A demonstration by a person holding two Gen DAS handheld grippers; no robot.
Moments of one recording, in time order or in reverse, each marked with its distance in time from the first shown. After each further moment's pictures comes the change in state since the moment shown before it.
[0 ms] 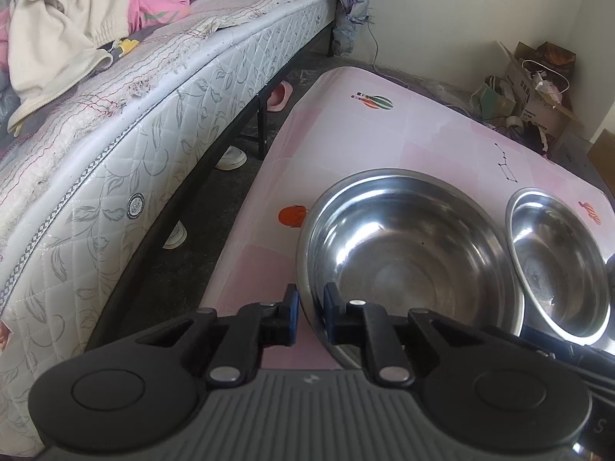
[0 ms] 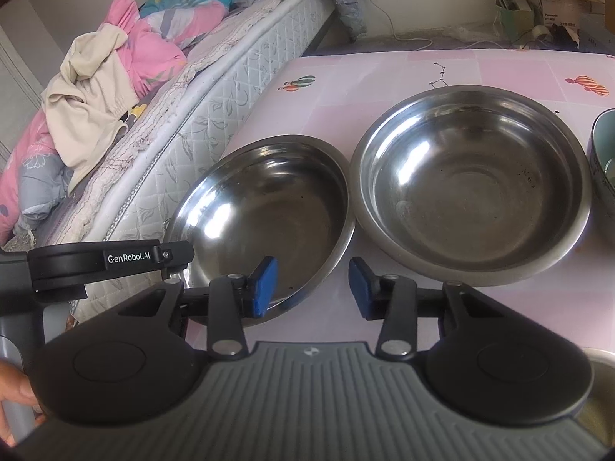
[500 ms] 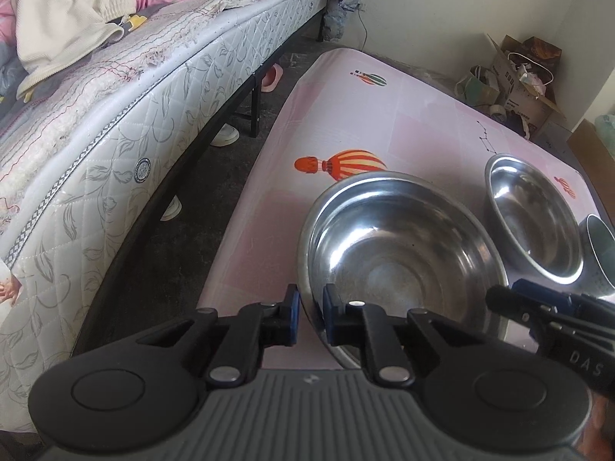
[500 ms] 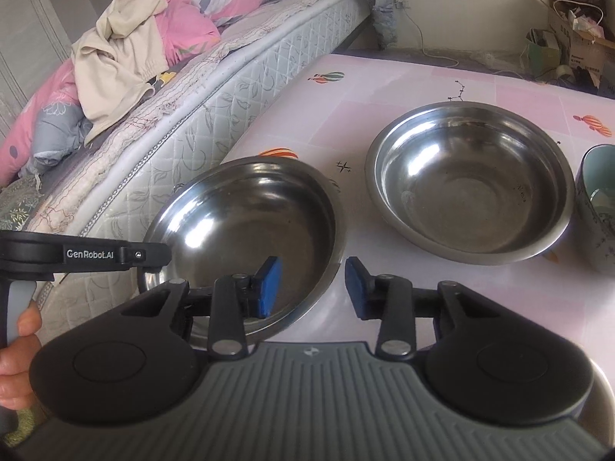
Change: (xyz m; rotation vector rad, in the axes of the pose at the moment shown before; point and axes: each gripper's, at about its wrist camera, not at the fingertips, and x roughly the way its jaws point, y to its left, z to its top) left arm -0.033 0.030 -0.035 -0.004 0.050 -0.066; right arm -0.031 0.011 -0.017 -0.180 0.001 -0.002
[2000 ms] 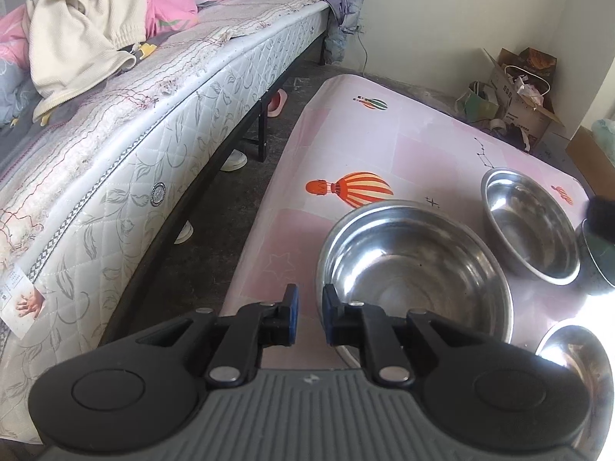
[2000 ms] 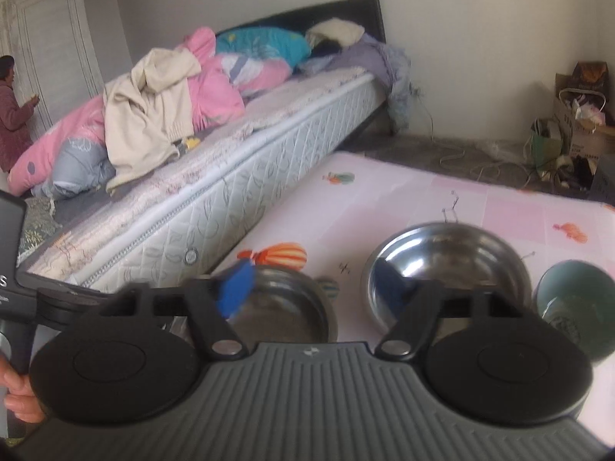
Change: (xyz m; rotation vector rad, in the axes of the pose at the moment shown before) left arm -0.025 0.004 -0.003 0.018 -0.087 0.034; right arm -0.075 0.010 0.025 -0.119 -0.280 0.005
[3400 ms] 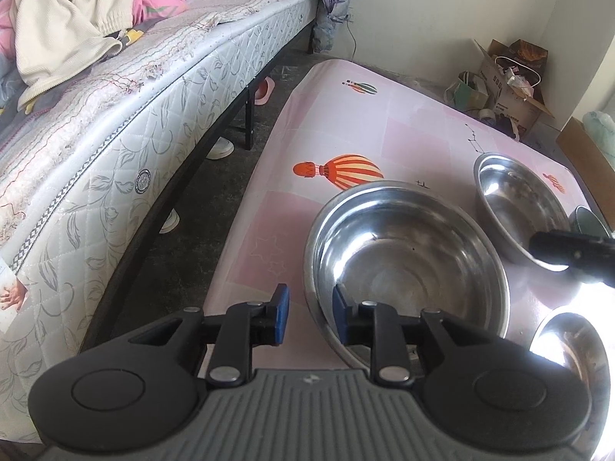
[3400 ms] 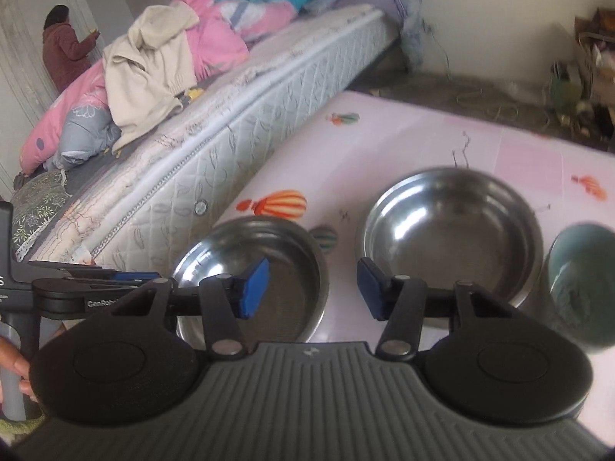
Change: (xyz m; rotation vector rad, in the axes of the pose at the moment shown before) left arm 0.014 -0.001 -0.007 0.008 0.048 -0.049; right arm 0.039 -0.024 -0.004 0.085 0.282 0.071
